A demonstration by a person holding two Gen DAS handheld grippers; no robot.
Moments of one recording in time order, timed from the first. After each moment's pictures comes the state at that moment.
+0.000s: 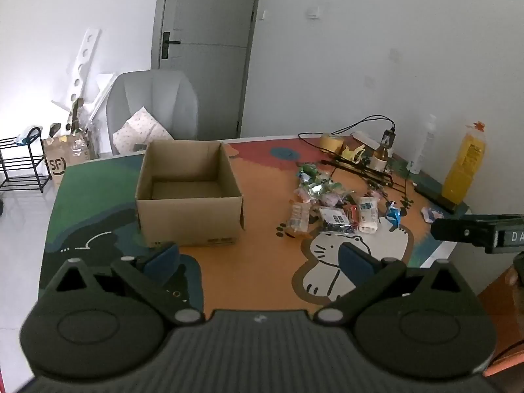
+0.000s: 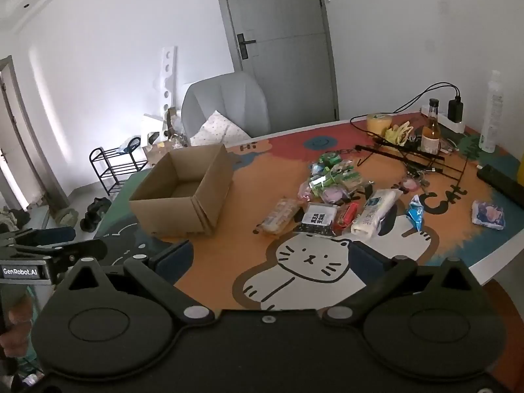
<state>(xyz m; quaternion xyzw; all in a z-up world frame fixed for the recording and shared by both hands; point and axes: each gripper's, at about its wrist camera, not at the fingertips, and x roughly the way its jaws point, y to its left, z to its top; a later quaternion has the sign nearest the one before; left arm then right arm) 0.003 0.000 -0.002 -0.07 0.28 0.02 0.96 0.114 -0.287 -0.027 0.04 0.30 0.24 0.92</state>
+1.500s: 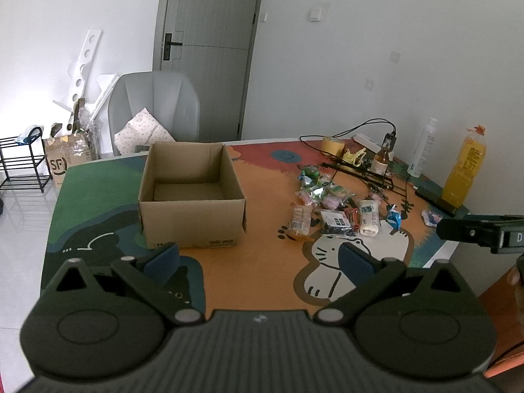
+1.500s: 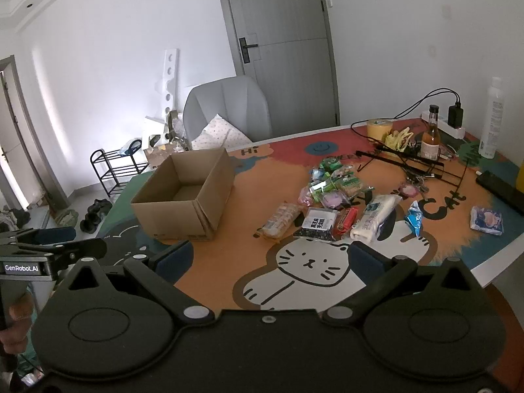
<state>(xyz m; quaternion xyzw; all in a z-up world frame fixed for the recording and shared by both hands) 0.001 0.000 -0.002 -0.07 0.28 0.02 0.96 0.112 -0.284 -0.022 0.03 0.29 0.24 0.93</state>
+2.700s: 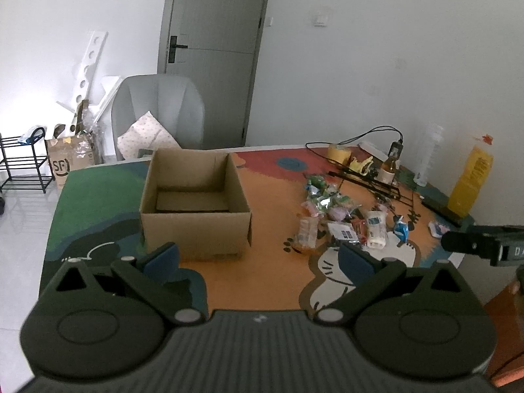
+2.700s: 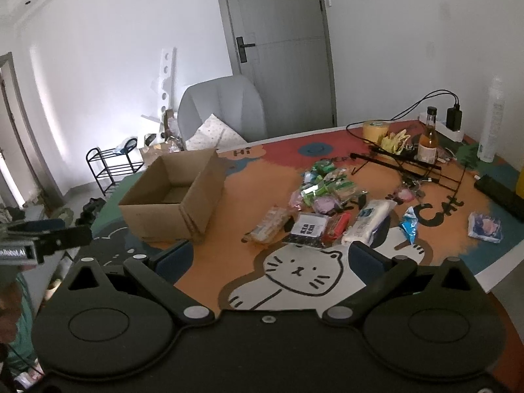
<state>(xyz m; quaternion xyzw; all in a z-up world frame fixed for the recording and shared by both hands) 0.021 0.005 0.003 -0.08 0.27 0.03 0.96 0.133 -0.291 -0.027 0.03 0.29 0.23 0.93</state>
